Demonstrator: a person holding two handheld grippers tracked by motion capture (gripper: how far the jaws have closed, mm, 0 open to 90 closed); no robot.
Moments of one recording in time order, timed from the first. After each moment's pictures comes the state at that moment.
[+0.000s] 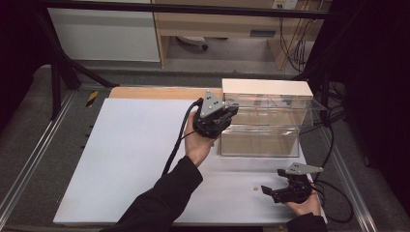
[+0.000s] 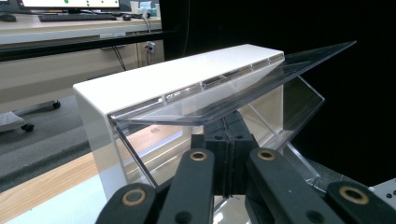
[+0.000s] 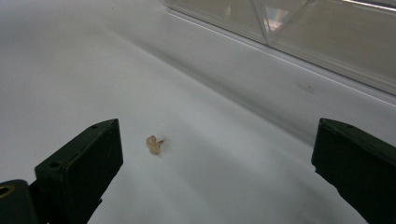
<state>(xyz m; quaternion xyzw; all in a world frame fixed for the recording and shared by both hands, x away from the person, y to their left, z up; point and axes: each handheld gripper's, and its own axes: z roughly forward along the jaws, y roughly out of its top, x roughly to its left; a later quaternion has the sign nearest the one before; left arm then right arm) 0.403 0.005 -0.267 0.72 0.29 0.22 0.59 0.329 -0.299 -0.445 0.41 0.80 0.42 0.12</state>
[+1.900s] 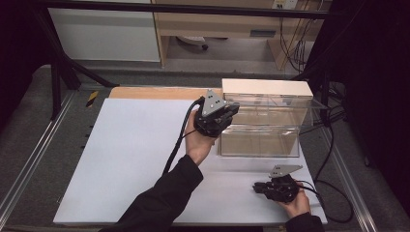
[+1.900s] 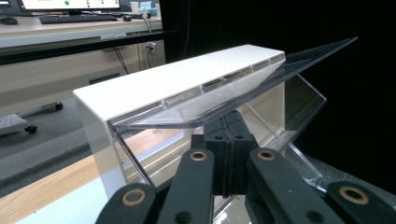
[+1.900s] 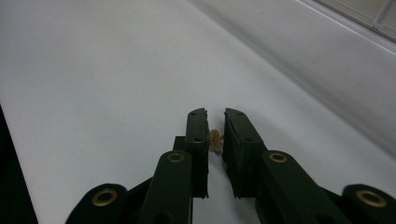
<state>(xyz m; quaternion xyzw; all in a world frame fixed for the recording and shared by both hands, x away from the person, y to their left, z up) 0.404 0.003 -0.264 0.73 0.29 0.22 0.59 0.333 -0.265 -0.449 0.34 0.86 0.37 0.06</state>
